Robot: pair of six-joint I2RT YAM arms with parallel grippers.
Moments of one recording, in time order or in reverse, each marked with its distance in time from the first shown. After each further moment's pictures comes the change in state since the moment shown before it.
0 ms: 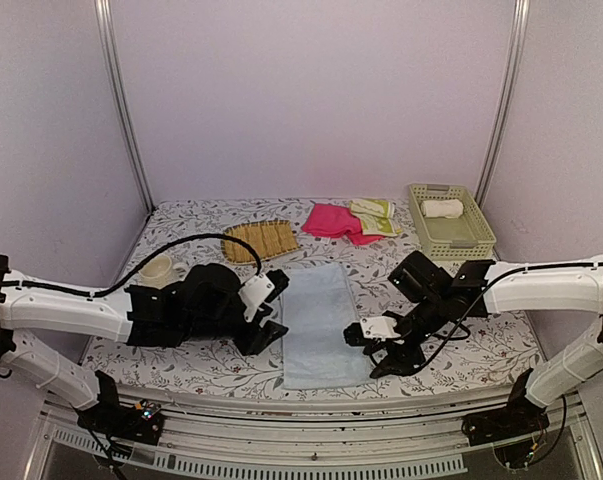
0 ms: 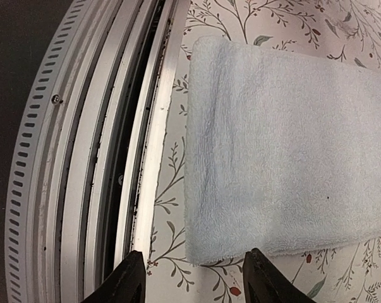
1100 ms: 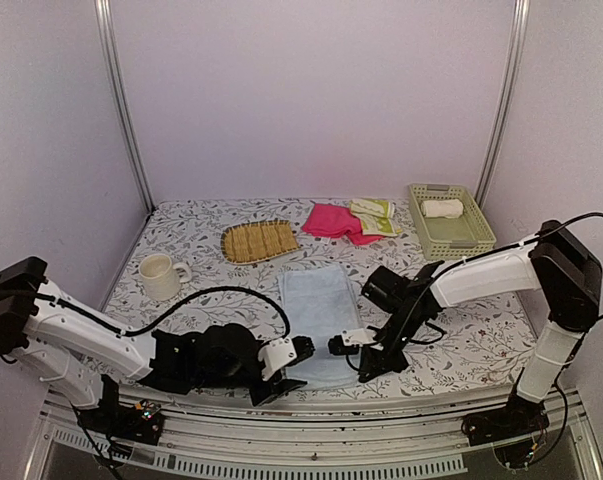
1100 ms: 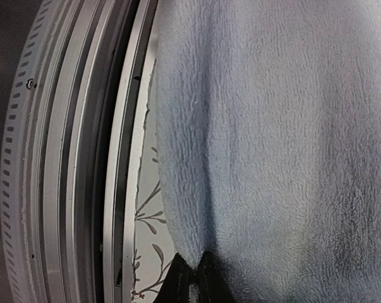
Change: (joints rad) left arm -0.251 0.131 -0.183 0.341 -0.010 0.108; right arm 0.014 0.314 0.077 0.010 -0.028 -0.014
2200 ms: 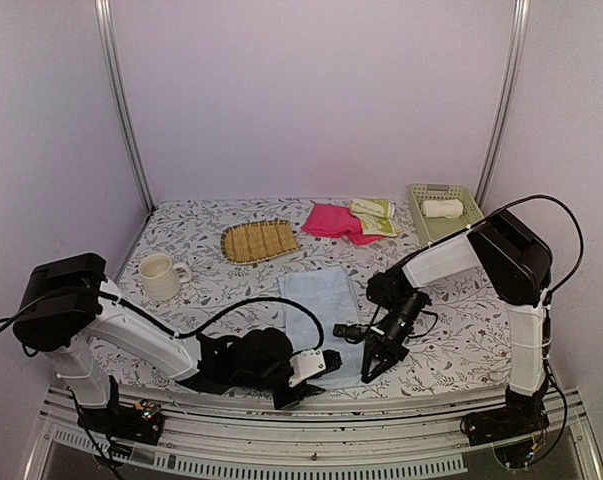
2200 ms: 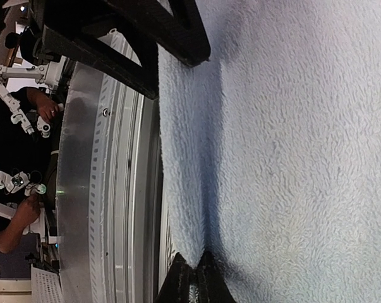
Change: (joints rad) left arm 0.036 0.302 0.137 0.084 0.129 0.084; right arm -0.190 0.373 0.268 -0.454 -0.423 -0.187
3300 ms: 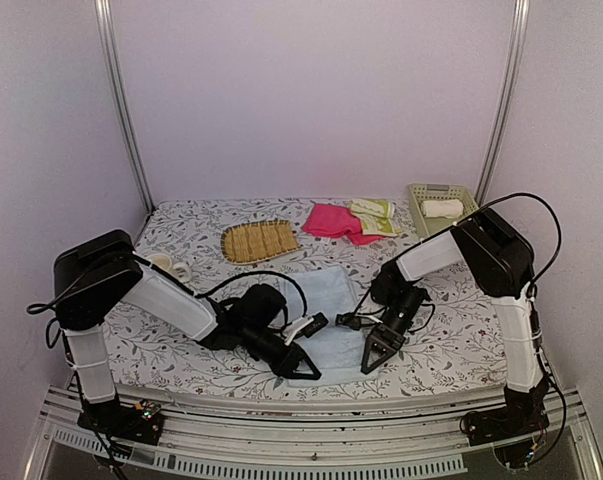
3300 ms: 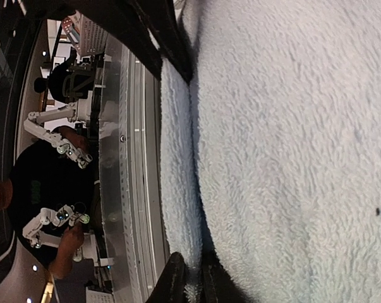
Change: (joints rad) left arm 0.319 0.171 0.127 -0.086 0.687 -0.457; right arm -0.074 0.149 0.129 -0.183 -0.091 0.031
